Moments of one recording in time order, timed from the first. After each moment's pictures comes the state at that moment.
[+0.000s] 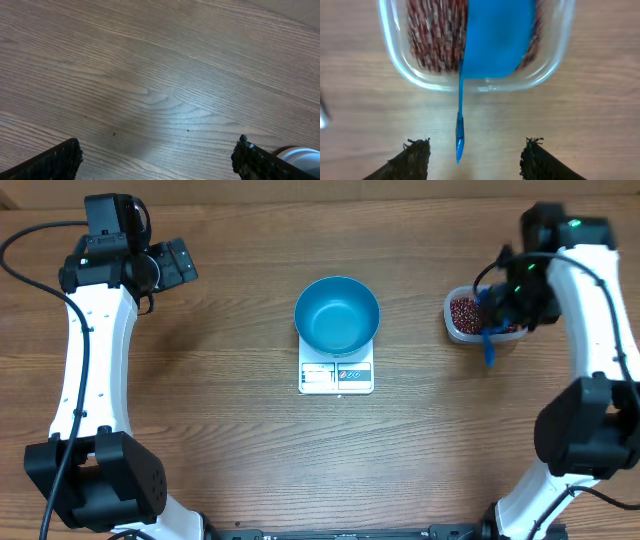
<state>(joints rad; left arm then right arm) 0.12 1.76 1.66 -0.87 -0.03 -0.26 -0.11 1.95 1.90 -1.48 0.02 -0.12</state>
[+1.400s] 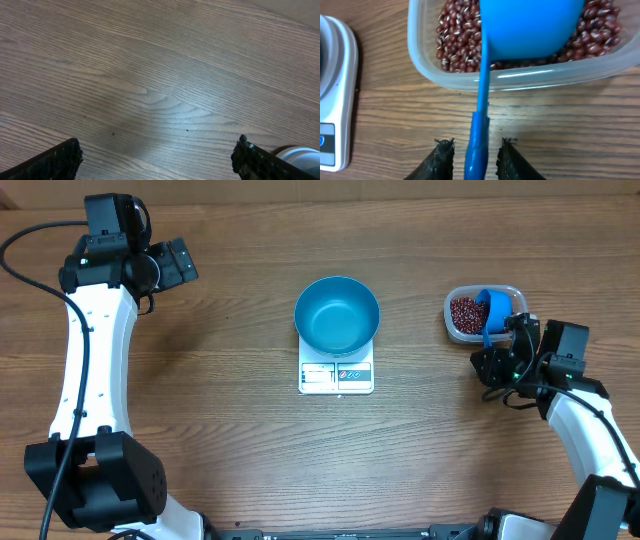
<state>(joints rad) 0.12 1.76 1.66 -0.86 -0.03 -0.26 -0.26 1.42 0.74 -0.35 -0.38 -0.06</state>
